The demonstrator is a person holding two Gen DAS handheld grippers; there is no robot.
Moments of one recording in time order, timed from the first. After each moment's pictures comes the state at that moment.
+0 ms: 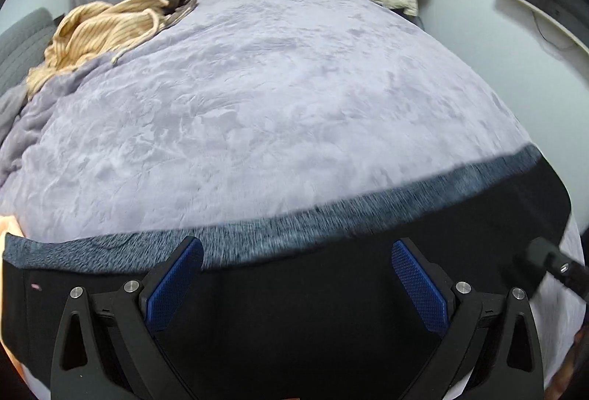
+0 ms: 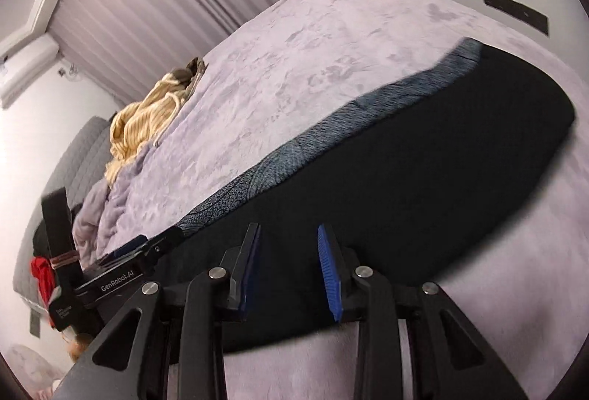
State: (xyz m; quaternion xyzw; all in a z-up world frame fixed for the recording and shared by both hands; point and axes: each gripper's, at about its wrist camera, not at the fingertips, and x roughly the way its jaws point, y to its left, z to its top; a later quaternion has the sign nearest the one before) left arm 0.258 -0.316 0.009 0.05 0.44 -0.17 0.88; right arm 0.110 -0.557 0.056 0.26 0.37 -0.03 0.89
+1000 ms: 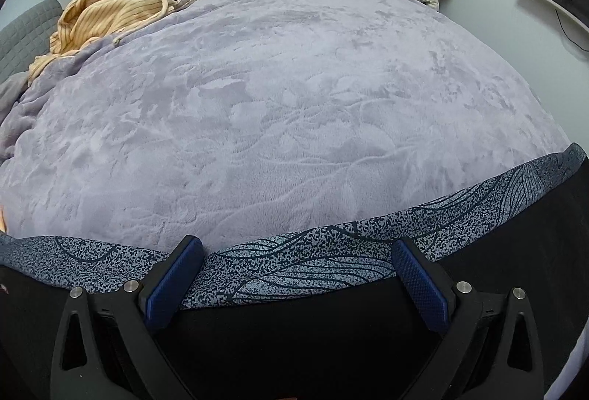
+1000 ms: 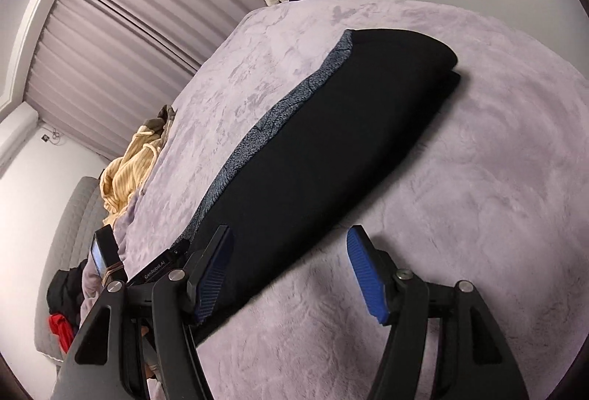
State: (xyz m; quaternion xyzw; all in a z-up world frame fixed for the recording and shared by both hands) left arm 0.285 -0.319 -0.046 0.06 0.45 -0.14 0.88; right arm 0.016 -0.623 0.026 0.38 0.31 -0.10 0.87
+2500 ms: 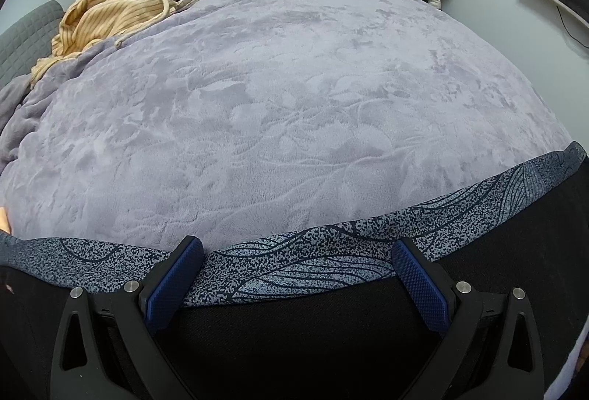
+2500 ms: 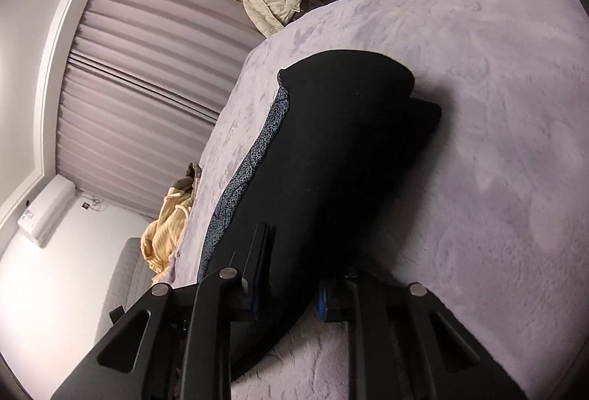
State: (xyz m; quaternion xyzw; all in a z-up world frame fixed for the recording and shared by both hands) left arm 0.281 -0.325 -0.036 0.07 0.45 -0.14 0.88; right arm 0.046 -0.702 -0.032 0.48 0.20 -0.06 0.85
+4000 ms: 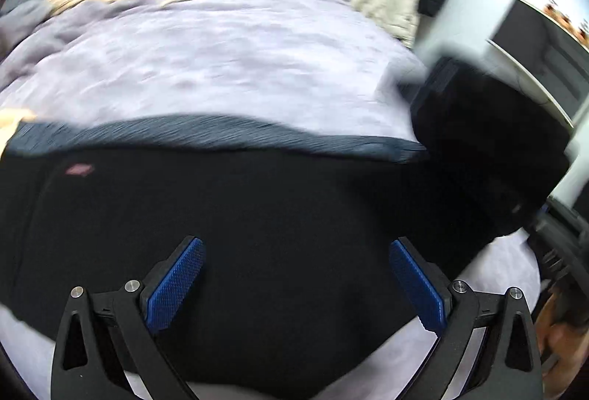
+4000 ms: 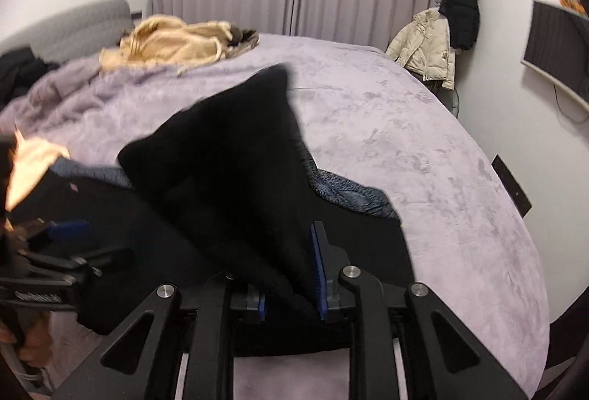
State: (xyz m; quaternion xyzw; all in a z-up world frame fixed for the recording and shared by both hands) left arm 0.197 -0.159 0.007 -0.08 0.45 -0.21 0.86; right arm 0.118 -0.352 0.067 -0.10 0.35 -0.09 0.93
